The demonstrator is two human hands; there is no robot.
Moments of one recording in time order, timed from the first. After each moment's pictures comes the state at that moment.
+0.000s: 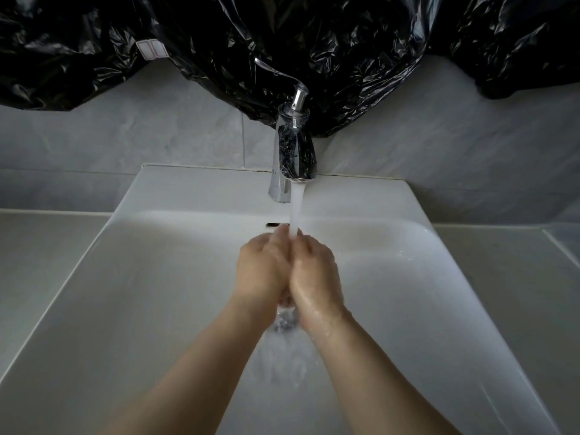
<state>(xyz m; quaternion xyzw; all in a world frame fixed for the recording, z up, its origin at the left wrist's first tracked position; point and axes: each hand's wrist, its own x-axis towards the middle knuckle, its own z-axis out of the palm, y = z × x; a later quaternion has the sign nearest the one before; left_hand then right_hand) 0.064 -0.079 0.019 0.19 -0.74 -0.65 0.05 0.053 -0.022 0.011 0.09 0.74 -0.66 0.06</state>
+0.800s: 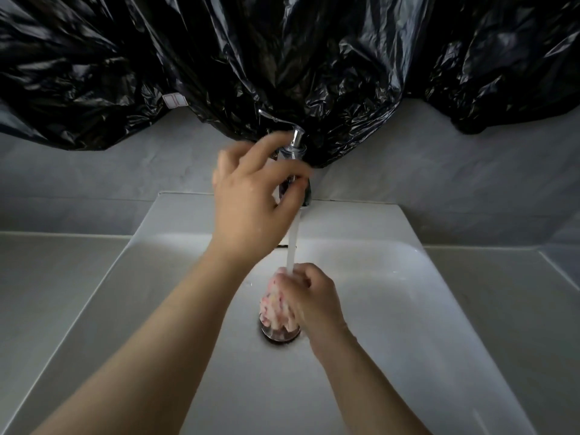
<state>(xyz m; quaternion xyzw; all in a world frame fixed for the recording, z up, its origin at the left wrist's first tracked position) 0.046 -0.108 0.102 -0.09 -0.86 -0.26 0.44 0.066 -0.004 0.005 0.04 0.77 -0.63 0.09</state>
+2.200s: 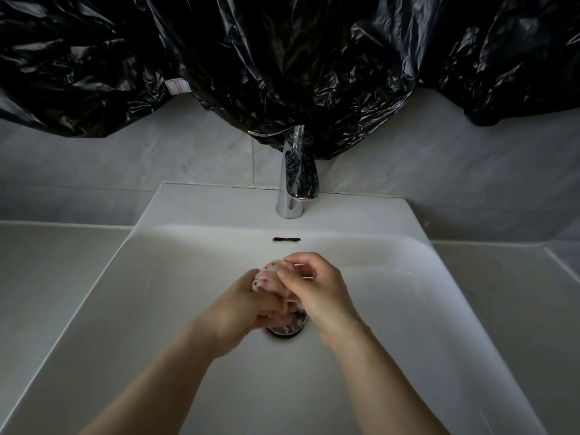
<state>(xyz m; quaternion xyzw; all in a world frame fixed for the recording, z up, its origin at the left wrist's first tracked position) 0.094 -0.125 0.006 0.03 -0.65 -0.74 -0.16 0.063 0.004 0.008 -0.03 0.74 -0.66 0.11</state>
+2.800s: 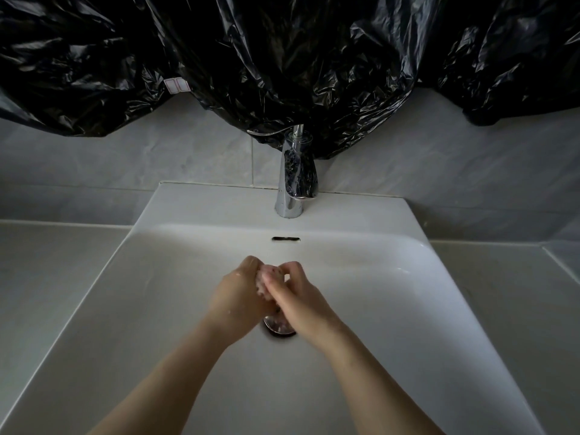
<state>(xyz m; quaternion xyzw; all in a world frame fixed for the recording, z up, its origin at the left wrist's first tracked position) 0.079 -0.125 -0.011 0.09 -0.92 -0.39 0.04 0.069 -0.006 0.005 -0.08 0.81 -0.54 0.21</state>
